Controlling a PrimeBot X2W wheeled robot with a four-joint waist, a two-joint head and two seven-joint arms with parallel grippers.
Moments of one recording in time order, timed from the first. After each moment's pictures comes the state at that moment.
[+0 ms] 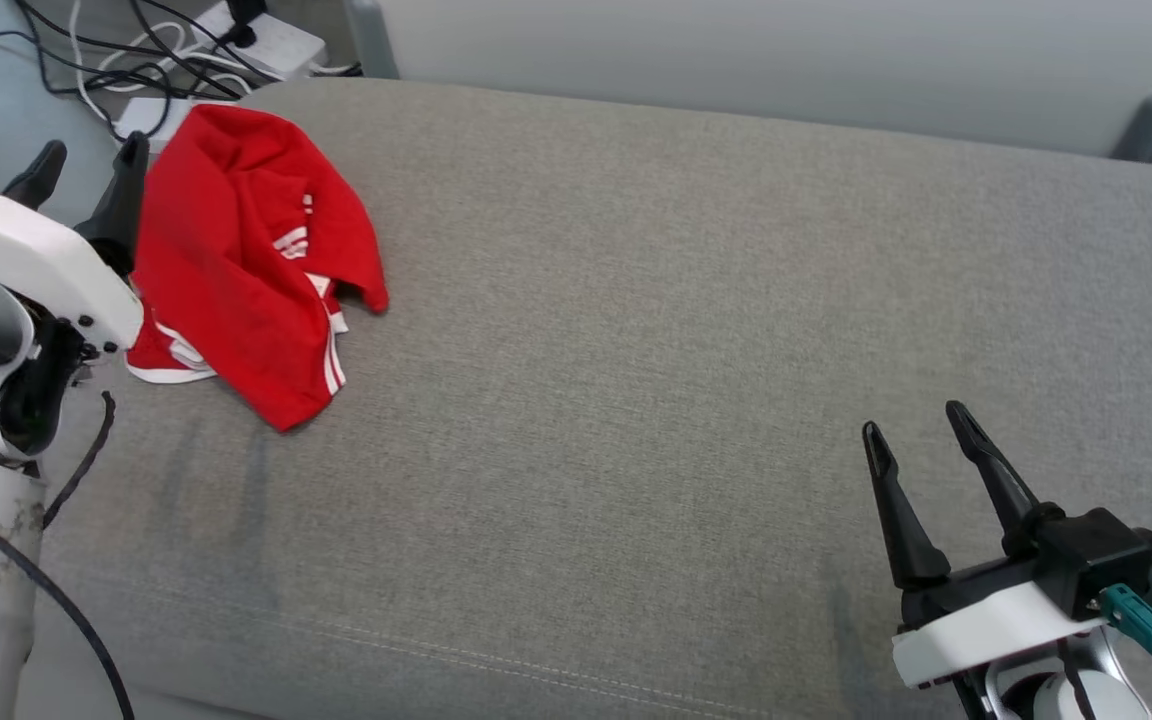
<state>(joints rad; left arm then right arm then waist) -0.65 0.37 -0.11 0.36 -0.58 -0.03 0.23 -0.06 -0.07 0.14 0.04 0.11 0.13 -0.17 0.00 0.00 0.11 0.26</state>
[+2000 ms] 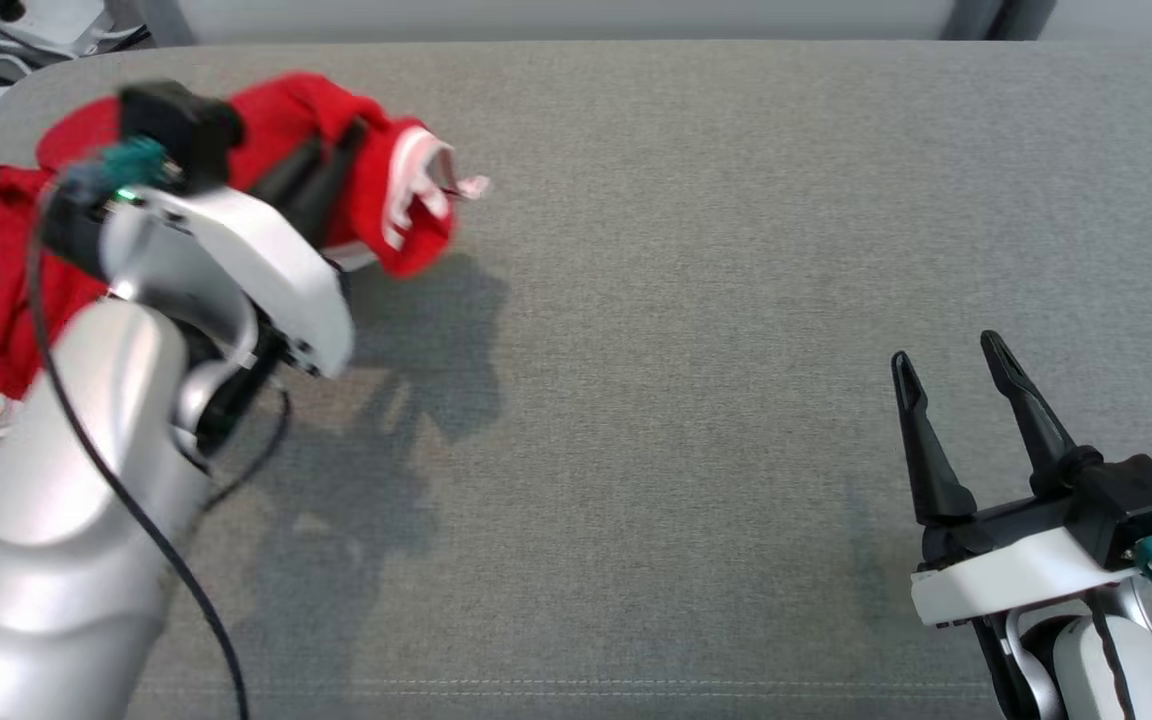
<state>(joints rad) -0.78 0.34 -0.44 0.37 -0.57 -0.12 0.19 -0.17 -0.07 0.10 0.04 0.10 0.13 -0.18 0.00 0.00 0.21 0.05</state>
